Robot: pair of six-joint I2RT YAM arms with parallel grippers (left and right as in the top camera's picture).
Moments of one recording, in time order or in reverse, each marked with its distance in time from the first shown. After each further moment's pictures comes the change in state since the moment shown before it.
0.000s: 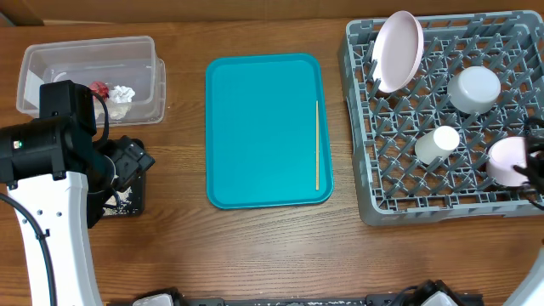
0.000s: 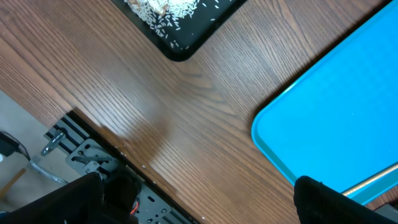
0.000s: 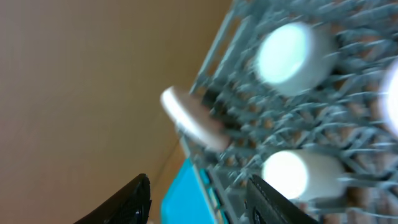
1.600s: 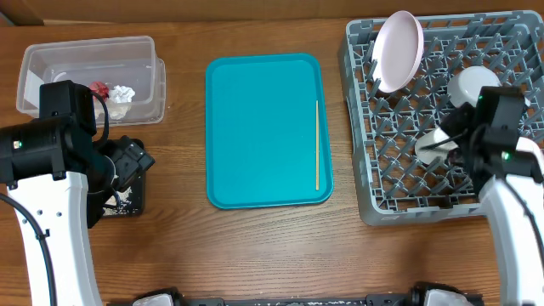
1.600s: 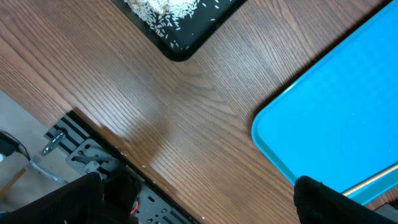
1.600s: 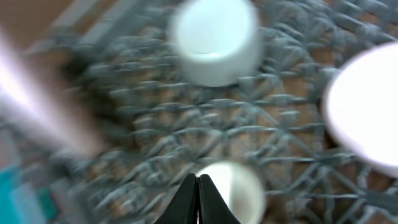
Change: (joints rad) left arm 0.000 0.000 0.000 0.000 0.000 0.000; right arm 0.638 0.260 0.000 0.036 1.032 -0.016
